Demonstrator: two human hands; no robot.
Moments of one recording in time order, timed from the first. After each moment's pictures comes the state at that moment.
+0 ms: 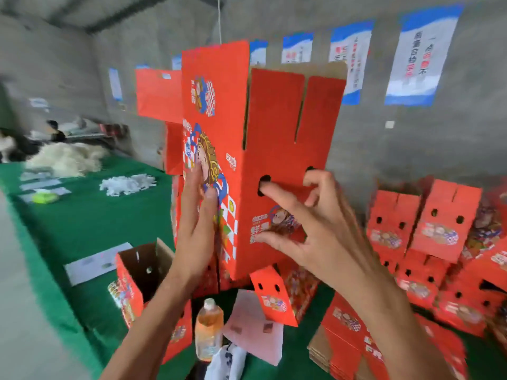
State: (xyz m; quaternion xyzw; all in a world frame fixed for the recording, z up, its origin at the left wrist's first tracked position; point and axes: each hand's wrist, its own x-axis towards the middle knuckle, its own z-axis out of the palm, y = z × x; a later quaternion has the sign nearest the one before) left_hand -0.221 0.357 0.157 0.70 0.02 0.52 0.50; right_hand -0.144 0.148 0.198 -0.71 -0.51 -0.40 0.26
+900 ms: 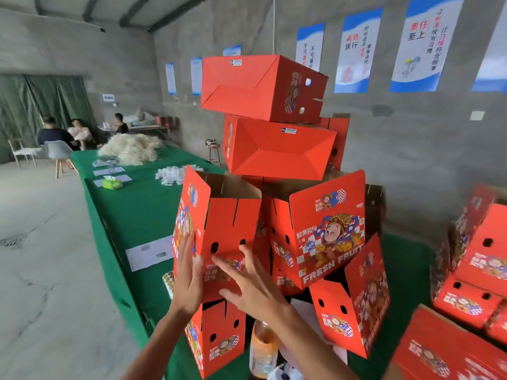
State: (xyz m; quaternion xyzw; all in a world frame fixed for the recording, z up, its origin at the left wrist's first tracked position) left_hand -0.249 0.573 -0.019 0.76 0.22 0.48 0.39; right_hand -0.120 0.436 -0.006 -0.74 -0.62 -0.06 0.25
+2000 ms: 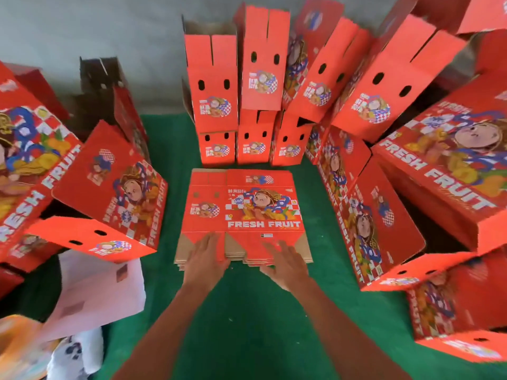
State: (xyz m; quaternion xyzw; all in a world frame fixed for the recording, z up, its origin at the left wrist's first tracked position) left_hand 0.005 0.159 -0.232 0.97 -0.05 -0.05 0.25; right_hand -0.012 -0.075 -0.242 -0.98 0.00 0.17 0.12
